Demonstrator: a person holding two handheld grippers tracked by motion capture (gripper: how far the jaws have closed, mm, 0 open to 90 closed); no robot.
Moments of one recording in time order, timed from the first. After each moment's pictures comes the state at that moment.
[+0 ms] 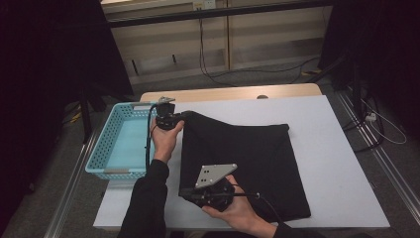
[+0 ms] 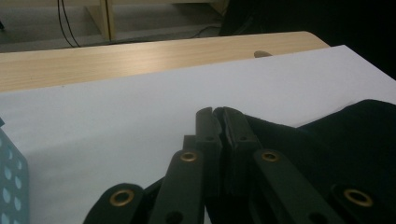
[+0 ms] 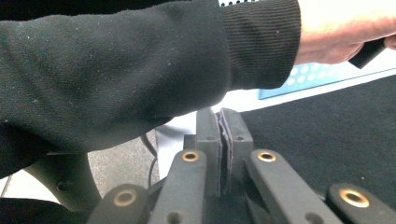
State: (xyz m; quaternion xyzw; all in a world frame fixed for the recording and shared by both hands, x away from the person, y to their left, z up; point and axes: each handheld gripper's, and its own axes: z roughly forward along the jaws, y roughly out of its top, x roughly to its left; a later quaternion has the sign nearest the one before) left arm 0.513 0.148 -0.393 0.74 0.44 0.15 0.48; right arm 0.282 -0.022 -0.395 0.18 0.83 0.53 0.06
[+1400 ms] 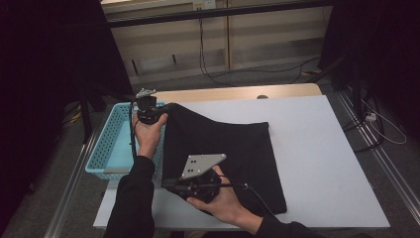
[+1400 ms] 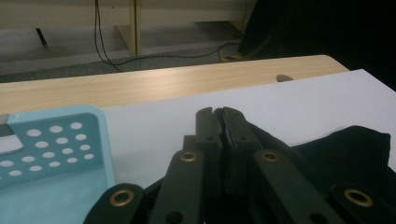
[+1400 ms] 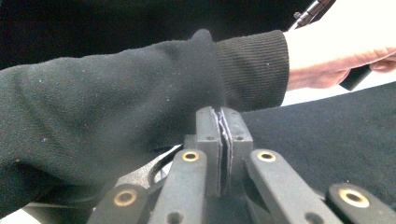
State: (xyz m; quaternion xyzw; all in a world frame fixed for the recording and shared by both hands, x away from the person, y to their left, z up) left arm 0.509 0.190 -0.357 0.72 0.46 0.18 0.49; right arm 0.292 0.003 -0.366 0.15 0.80 0.57 0.06
